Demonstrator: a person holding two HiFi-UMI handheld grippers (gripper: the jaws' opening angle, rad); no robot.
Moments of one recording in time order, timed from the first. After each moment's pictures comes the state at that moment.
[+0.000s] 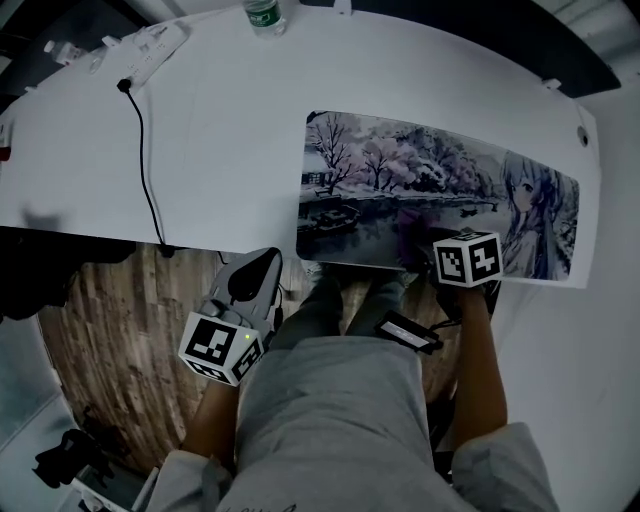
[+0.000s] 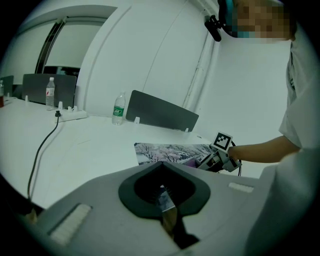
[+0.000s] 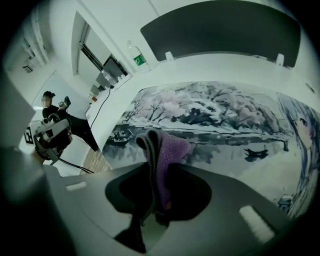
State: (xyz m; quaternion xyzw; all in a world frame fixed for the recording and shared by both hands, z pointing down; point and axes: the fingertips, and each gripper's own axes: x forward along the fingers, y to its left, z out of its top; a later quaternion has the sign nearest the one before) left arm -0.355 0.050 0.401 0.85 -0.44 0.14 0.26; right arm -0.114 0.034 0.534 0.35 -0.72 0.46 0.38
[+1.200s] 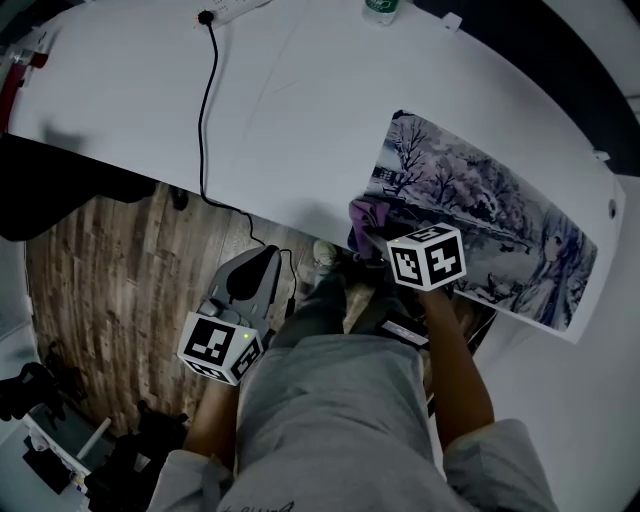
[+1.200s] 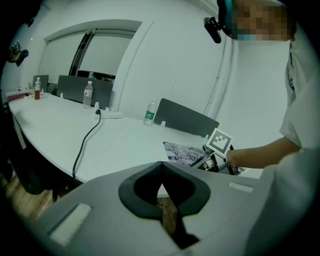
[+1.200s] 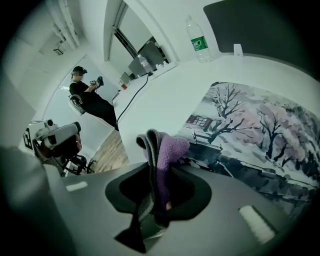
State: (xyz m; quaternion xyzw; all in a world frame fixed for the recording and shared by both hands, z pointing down) left arm -0.455 0.094 0.410 0.78 -0.55 0.11 0.28; right arm -0.315 0.036 0.533 0.21 -0.80 0.40 0.39
